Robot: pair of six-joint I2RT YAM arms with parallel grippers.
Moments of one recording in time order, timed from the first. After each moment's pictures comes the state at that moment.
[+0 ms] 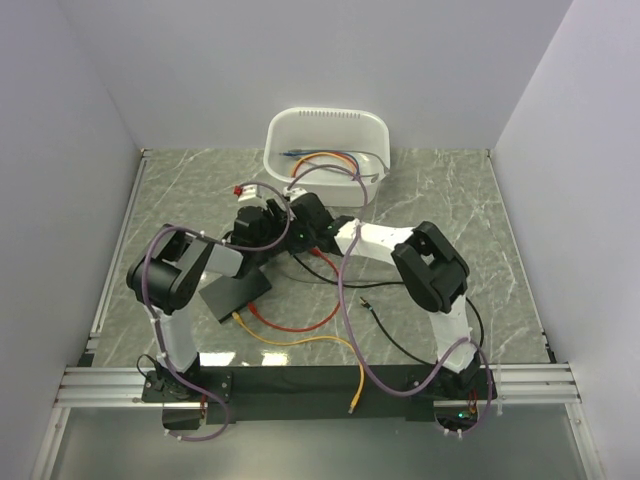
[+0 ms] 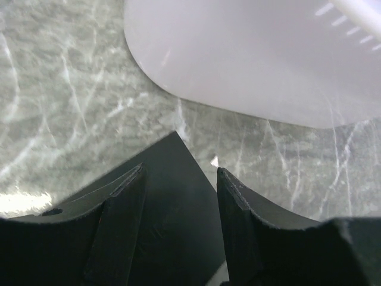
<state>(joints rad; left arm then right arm) -0.43 1.89 0.75 0.83 -0.11 -0.57 0.78 2.07 1.43 -0.12 -0.01 0.32</state>
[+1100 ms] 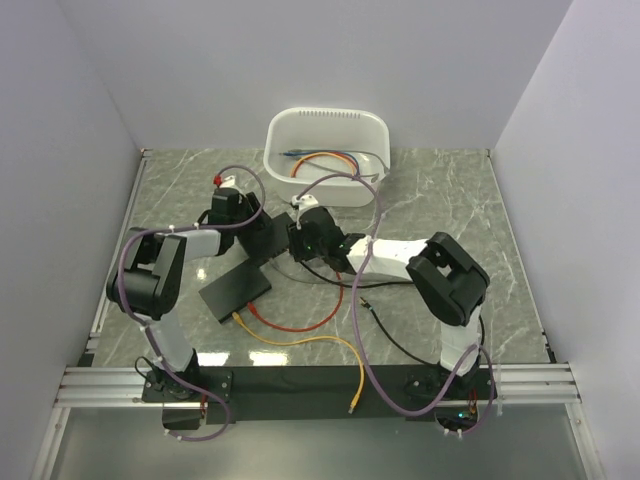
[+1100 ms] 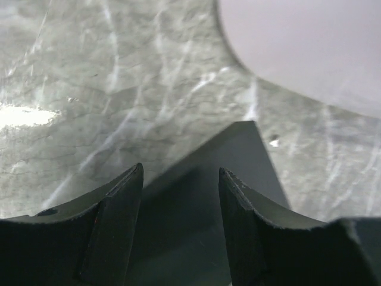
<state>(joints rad) -0.24 1.78 0.89 0.31 0.08 -0.57 0.82 1.89 1.15 0.13 0.10 0.32</state>
